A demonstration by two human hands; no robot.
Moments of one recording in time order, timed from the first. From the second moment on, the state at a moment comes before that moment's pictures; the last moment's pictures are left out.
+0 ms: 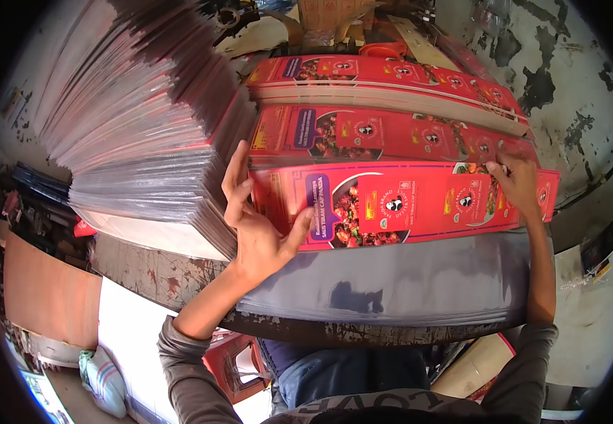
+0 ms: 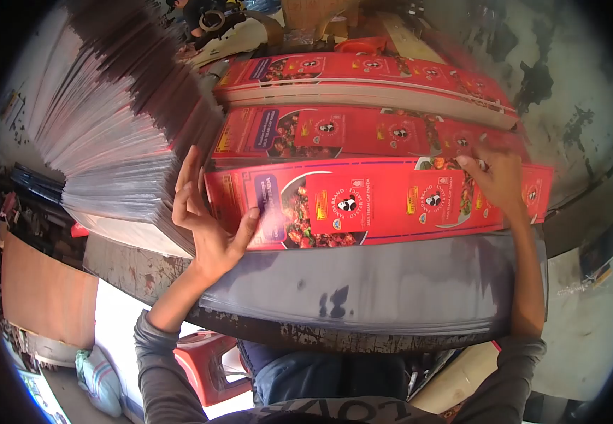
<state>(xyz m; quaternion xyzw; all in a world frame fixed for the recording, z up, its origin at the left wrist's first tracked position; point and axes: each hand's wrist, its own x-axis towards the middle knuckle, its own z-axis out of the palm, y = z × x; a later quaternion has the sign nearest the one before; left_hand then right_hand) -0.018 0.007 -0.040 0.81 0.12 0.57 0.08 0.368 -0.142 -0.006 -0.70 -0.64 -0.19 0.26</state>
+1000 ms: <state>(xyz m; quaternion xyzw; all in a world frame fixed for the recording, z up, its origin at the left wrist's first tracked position) -0.038 0.004 -0.026 0.91 -0.08 0.40 -0.09 0.365 -0.142 -0.018 -0.70 -0.63 -0.18 0.28</state>
